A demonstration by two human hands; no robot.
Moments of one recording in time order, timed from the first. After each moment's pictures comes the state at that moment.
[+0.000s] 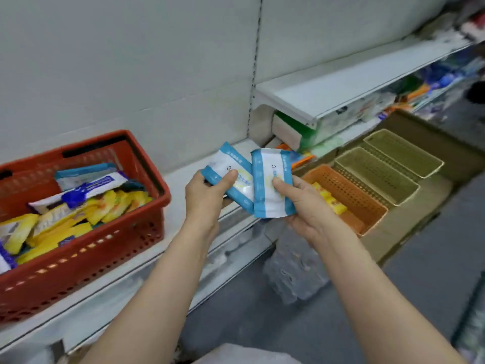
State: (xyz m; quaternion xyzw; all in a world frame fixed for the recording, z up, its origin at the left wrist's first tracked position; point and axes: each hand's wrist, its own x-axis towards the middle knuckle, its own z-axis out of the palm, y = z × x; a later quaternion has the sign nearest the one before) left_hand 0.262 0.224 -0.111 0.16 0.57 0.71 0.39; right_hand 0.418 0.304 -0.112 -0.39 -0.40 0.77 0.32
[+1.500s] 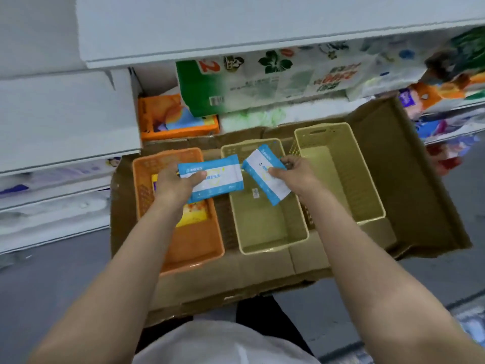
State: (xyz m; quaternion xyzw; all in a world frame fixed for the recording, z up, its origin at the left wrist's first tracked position) left_hand 0.563 0.652 -0.263 -0.04 0.78 0.54 0.33; right_hand 0.712 0.868 -0.272 -0.50 -0.67 0.54 0.03
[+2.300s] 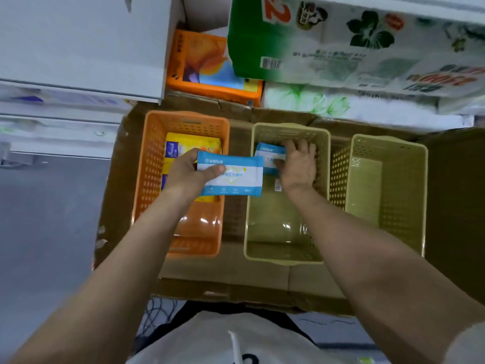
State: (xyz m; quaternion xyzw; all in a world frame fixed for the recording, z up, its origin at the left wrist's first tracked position) left_hand 0.570 0.656 -0.308 -0.11 0.76 0.53 0.35; right_hand 0.633 0.881 -0.386 -0.31 -0.94 0.11 -0.11
